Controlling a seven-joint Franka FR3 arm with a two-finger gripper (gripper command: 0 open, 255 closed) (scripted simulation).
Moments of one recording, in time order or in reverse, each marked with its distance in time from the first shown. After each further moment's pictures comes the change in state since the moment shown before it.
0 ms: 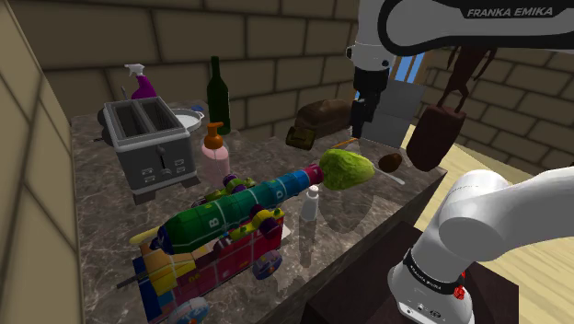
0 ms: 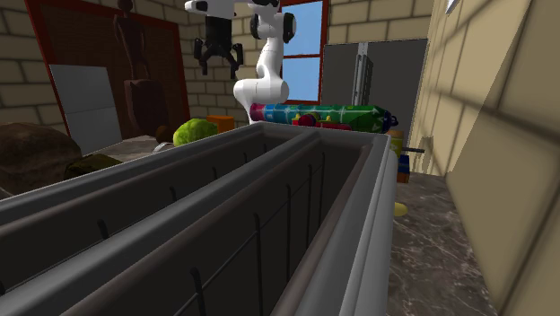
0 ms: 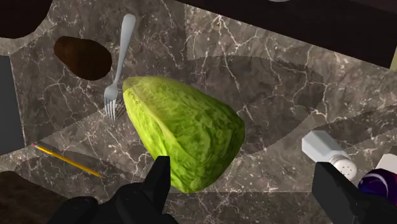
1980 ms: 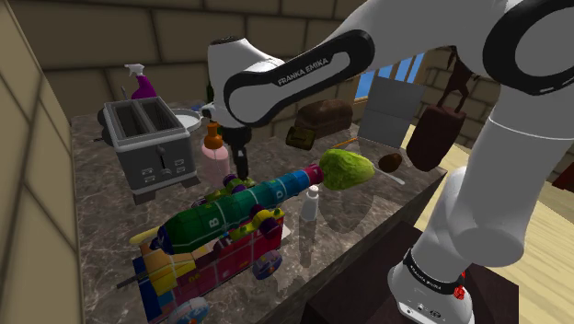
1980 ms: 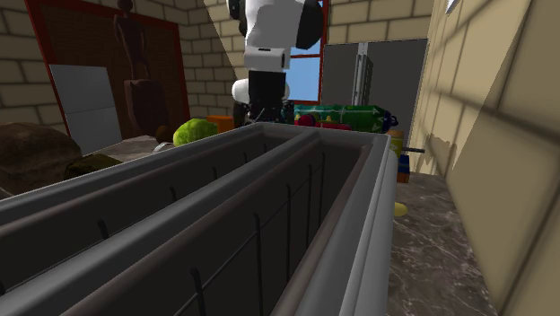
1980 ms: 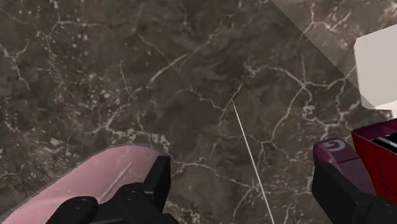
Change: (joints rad) arm 0.262 0.863 0.129 0.406 0.039 0.497 -0.453
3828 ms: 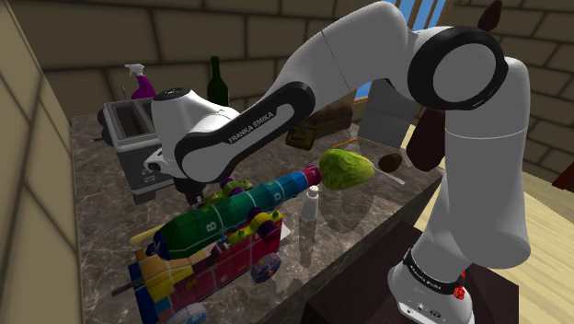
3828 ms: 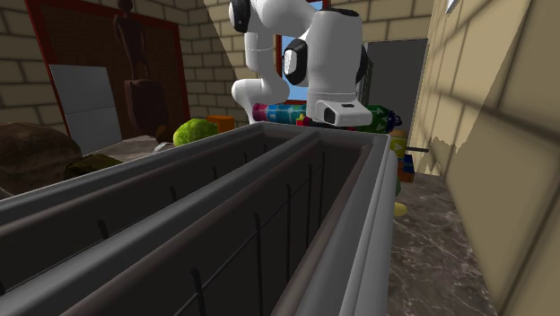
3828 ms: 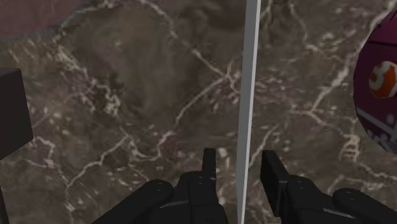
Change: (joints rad) arm 0.106 0.325 0.086 0.203 -0.061 0.125 -0.141
